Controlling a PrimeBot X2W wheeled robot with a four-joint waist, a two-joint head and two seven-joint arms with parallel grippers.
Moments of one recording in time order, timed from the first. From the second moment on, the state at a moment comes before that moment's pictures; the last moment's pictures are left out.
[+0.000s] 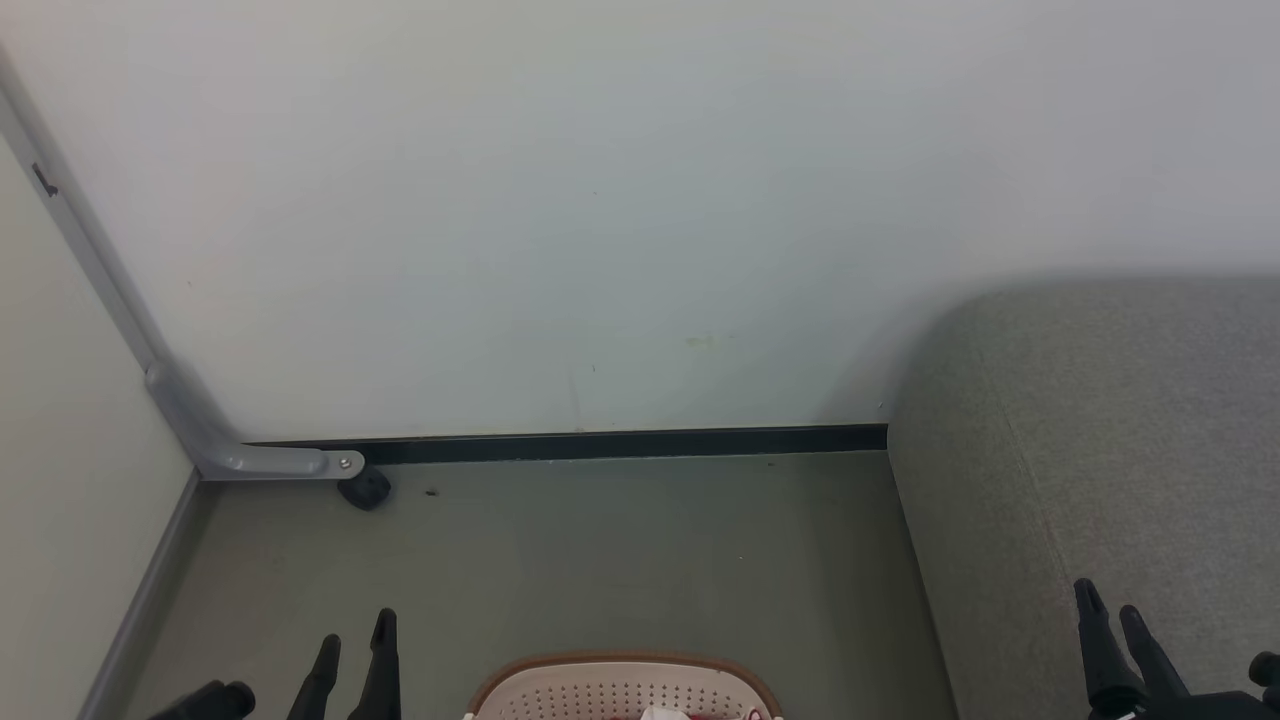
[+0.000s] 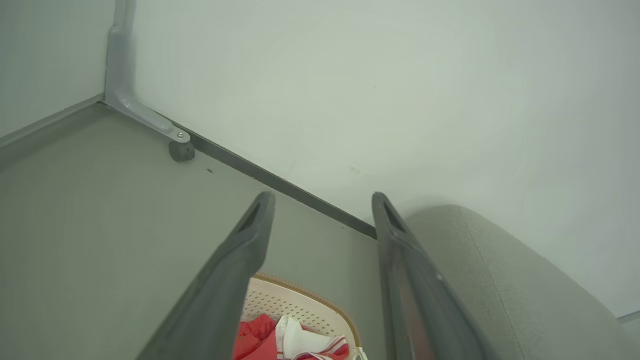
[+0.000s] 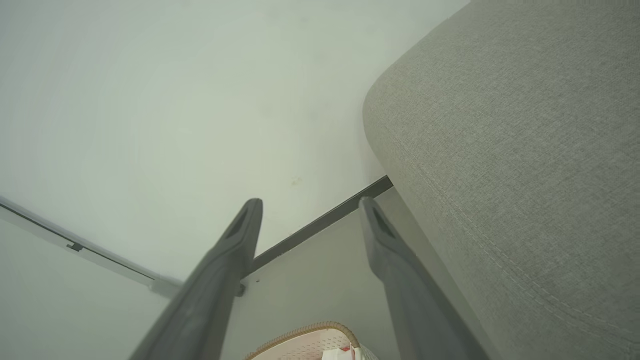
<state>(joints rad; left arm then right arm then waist) -0.06 0.15 -0.21 0.29 -0.90 0.02 -0.12 -0.07 -0.25 0.13 0.33 0.93 0.06 -0.10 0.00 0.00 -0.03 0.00</state>
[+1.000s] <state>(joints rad) -0.06 0.11 -0.21 0.36 -0.43 0.10 -0.22 -0.07 -0.33 0.24 0.36 0.55 0.00 -0.21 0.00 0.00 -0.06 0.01</state>
